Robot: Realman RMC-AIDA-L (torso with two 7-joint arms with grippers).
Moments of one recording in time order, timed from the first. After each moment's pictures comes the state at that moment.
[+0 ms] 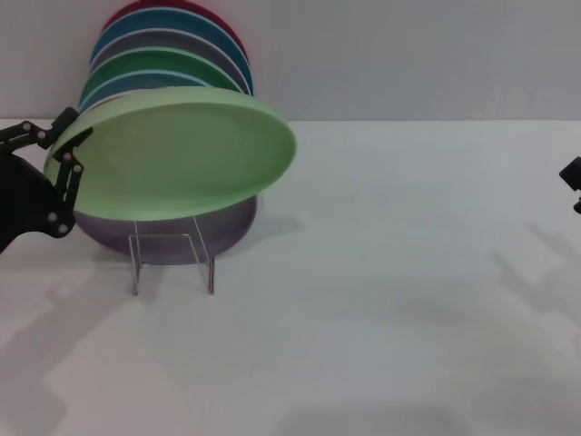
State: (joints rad) left arm -0.47 -1.93 -0.95 -0.05 2.89 1.83 0.18; right arm 0.18 2.09 2.38 0.50 -1.14 1.69 -2.32
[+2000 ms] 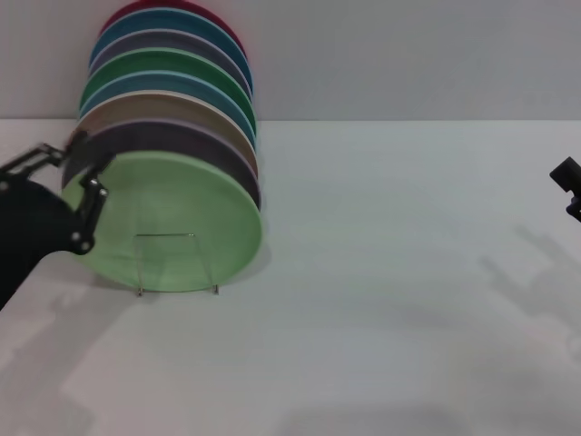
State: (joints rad) left arm -0.42 -2.00 -1.00 -0.05 2.88 1.73 0.36; right arm 0.18 2.08 2.35 0.51 -1.14 1.73 -2.31
